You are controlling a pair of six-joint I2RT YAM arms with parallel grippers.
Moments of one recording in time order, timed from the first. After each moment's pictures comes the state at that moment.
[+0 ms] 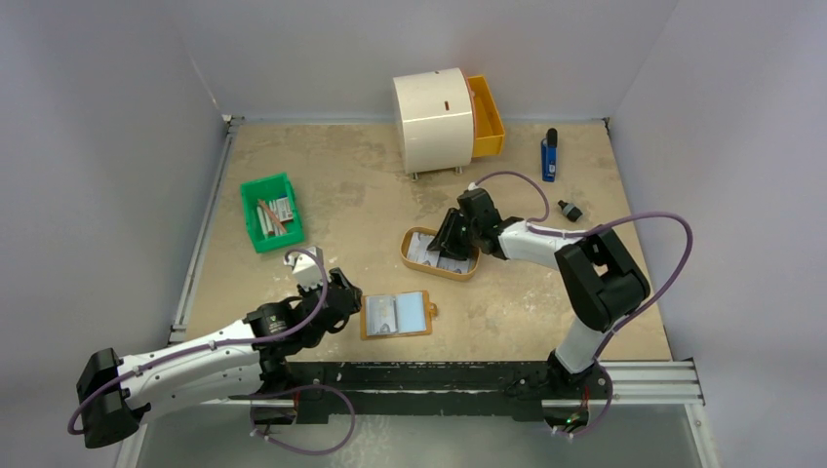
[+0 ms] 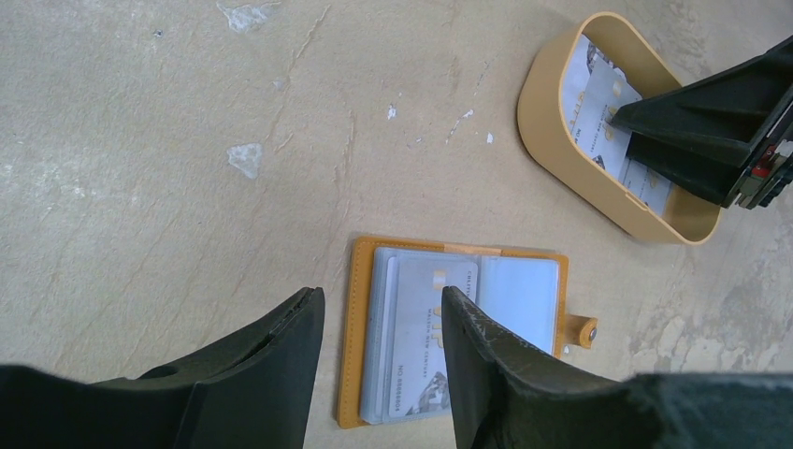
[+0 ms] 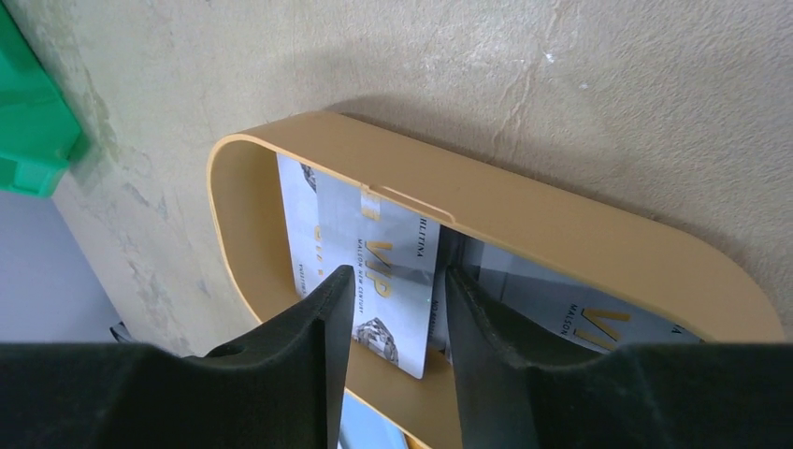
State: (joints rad) left arm -1.06 0.72 0.41 -0.52 -0.69 -1.20; right arm 0.54 1.72 0.91 -0.08 -0.16 0.91
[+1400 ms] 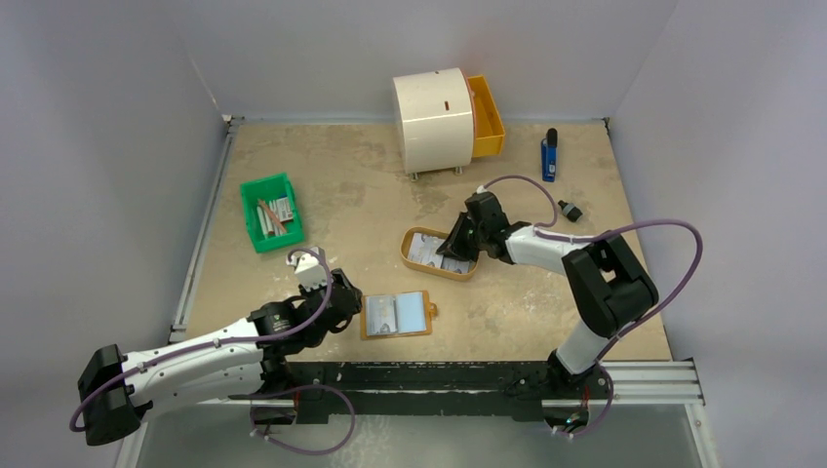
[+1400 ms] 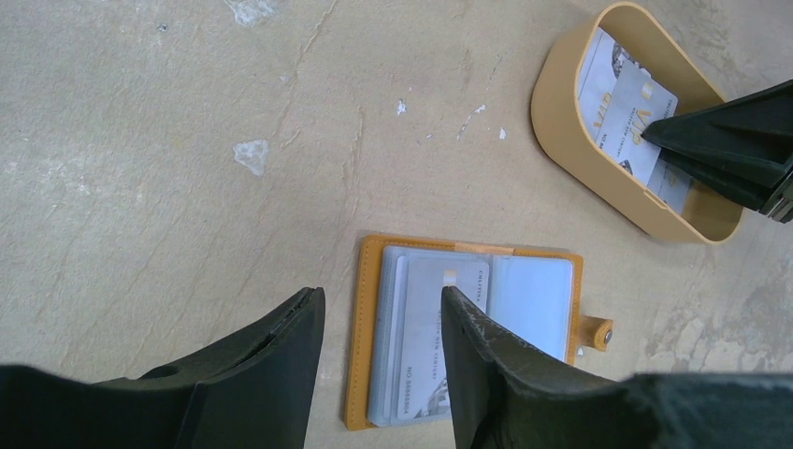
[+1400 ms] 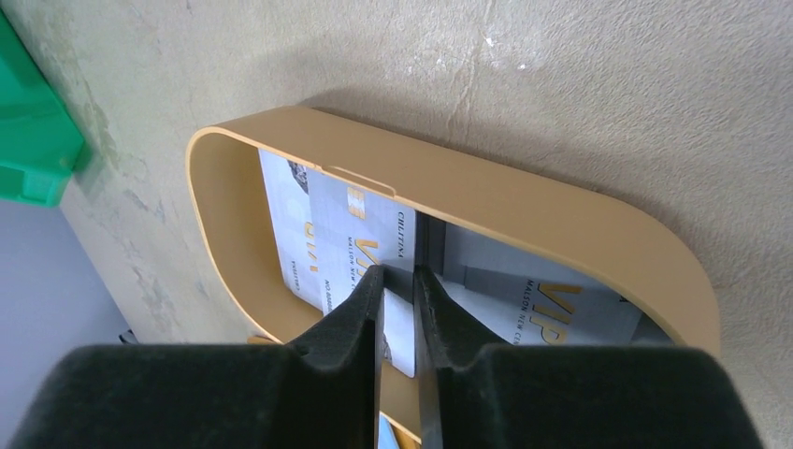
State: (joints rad) left arm -1.06 0.75 0.41 -0.51 -0.69 -1.20; right arm 0.52 1.68 0.85 -0.06 -0.15 0.93
